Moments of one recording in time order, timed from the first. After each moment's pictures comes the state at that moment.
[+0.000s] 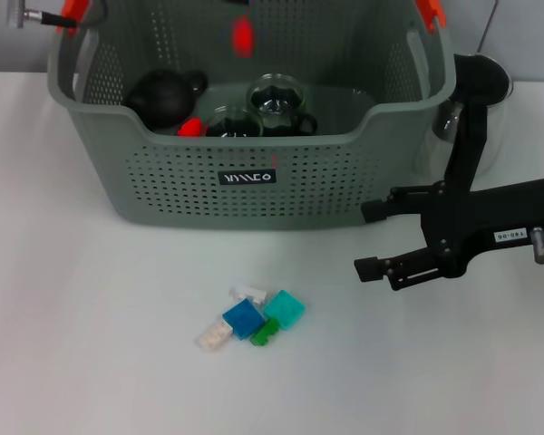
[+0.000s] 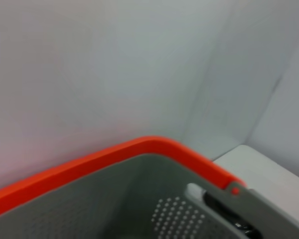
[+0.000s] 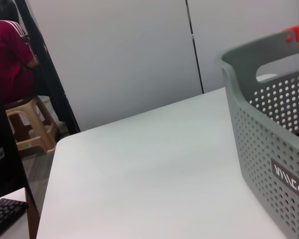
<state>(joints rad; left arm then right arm) -0.87 -1.97 0.84 1.04 2.22 1.39 -2.33 0.67 2.03 -0.87 -0.70 -2.04 -1.67 1.52</state>
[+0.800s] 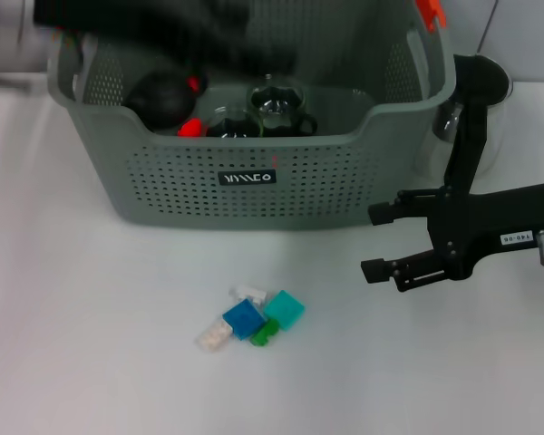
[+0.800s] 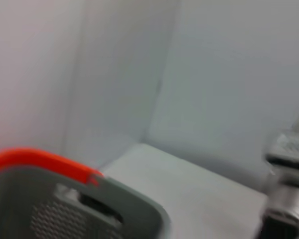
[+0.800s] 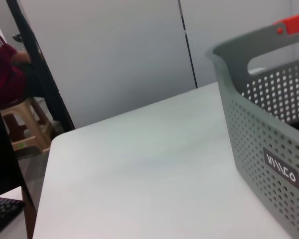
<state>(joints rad) -0.62 -2.09 0.85 1.56 2.00 1.76 -2.31 0.66 2.02 -0.87 -0.70 -2.04 -1.66 1.53</state>
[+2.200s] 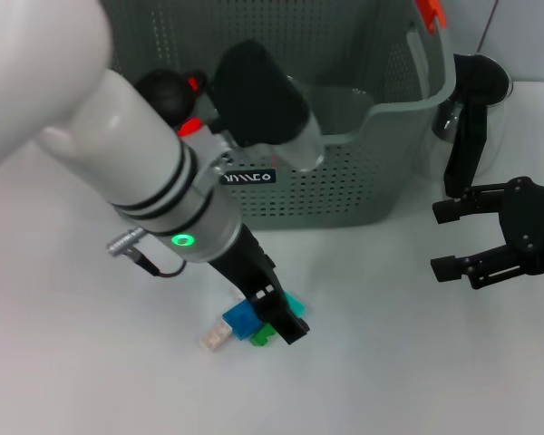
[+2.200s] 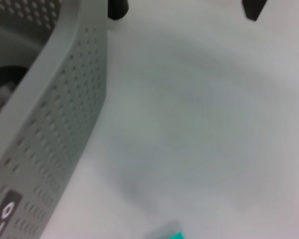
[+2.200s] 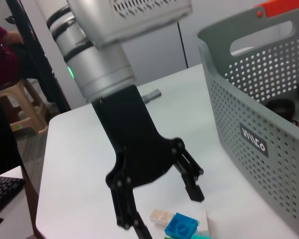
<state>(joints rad) -0.63 -2.17 1.60 1.40 2.55 1.54 -2.53 0.66 1.94 -0.77 -0.75 -2.14 -1.79 1.57</state>
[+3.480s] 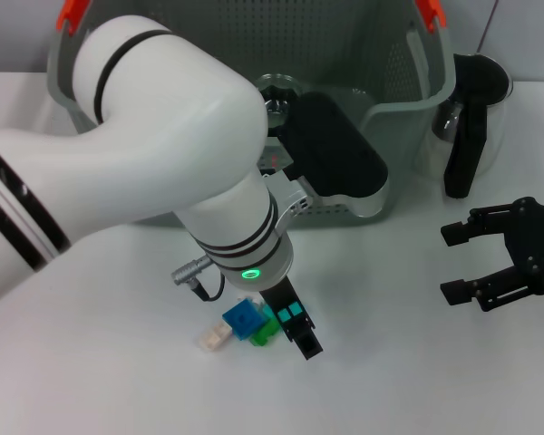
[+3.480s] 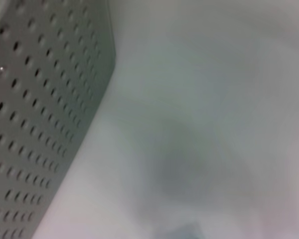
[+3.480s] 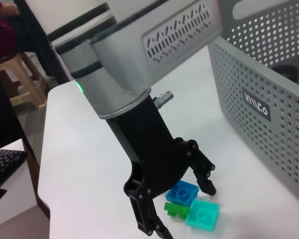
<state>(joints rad) -0.76 -2.18 1.89 1.23 2.66 1.38 -2.84 0.66 1.94 -0.78 -0.75 -2.22 -1.79 1.57</state>
